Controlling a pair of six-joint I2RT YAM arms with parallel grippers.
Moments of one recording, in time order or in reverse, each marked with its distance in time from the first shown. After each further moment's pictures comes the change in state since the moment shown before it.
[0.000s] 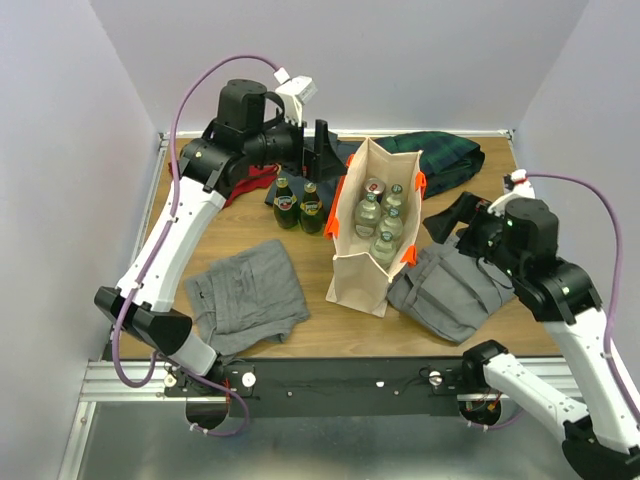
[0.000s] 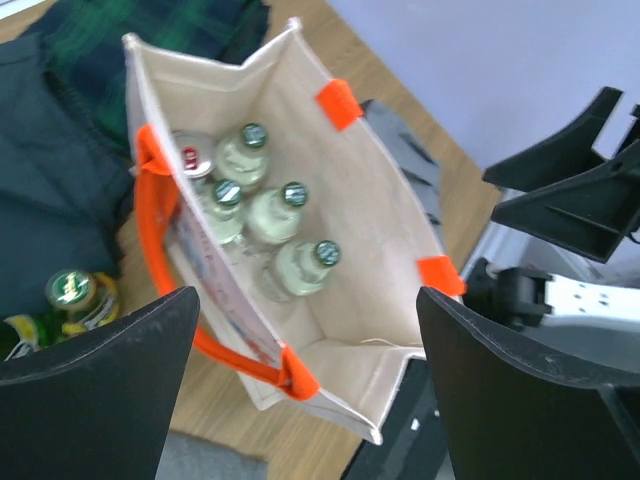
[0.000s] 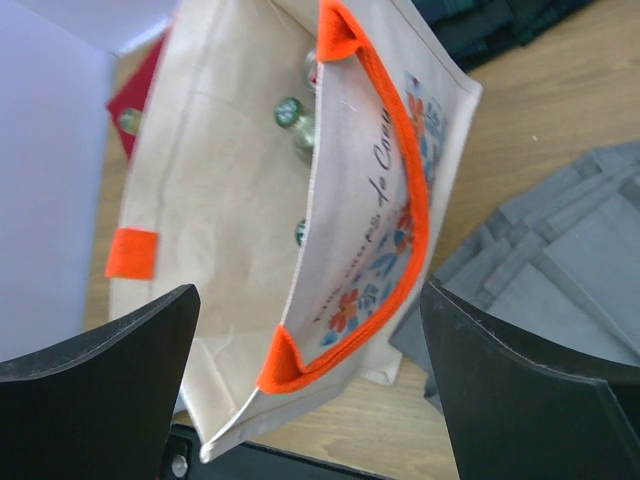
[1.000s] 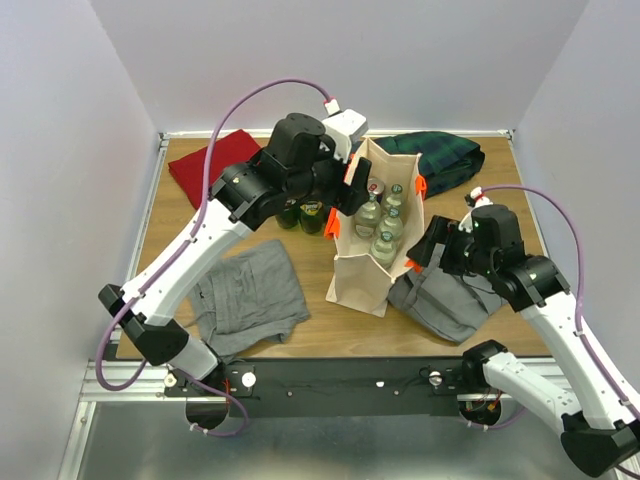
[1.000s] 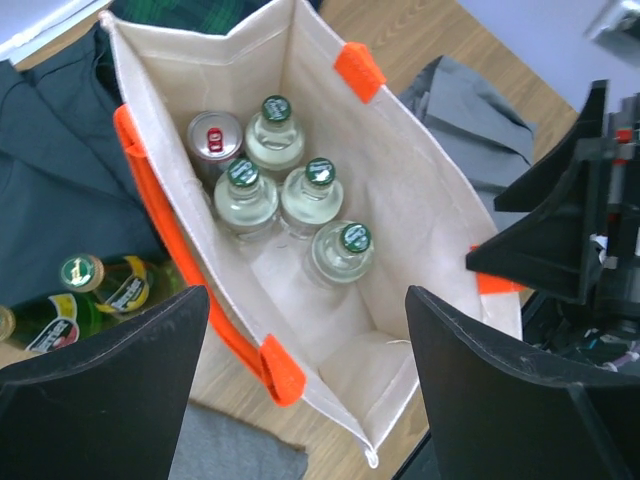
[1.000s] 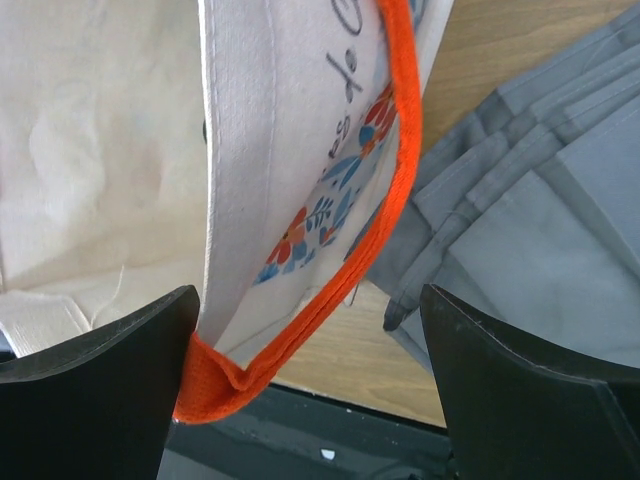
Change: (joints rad) left arm -0.319 -0.043 -0.076 -0.033 -0.512 0.112; right arm 0.000 0.083 -0.156 -0.053 -0.131 -0.056
